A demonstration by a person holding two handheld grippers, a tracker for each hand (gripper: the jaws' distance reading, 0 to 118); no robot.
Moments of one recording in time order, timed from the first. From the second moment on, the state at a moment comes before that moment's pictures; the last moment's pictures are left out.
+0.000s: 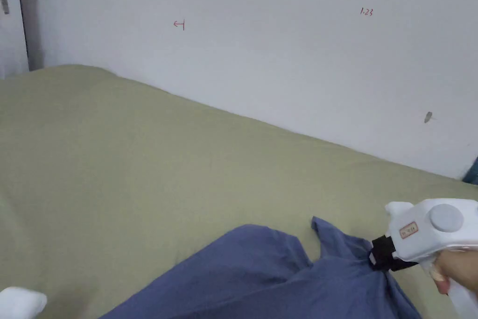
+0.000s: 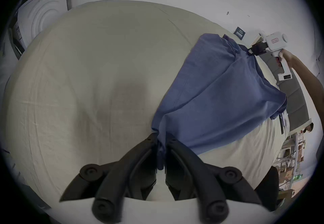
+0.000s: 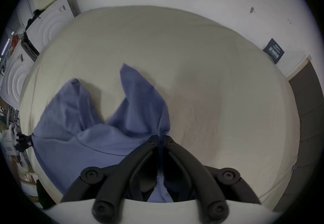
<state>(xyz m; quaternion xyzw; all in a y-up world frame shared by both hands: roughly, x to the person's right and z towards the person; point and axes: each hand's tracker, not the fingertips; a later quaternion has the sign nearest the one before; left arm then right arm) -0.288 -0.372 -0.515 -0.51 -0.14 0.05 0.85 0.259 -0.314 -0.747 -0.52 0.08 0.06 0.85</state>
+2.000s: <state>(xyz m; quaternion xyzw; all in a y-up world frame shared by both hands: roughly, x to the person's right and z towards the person) -0.227 -0.106 -0.660 -0.29 -0.15 -0.04 0.95 0.333 -0.056 -0.543 -0.14 -0.07 0.01 0.99</state>
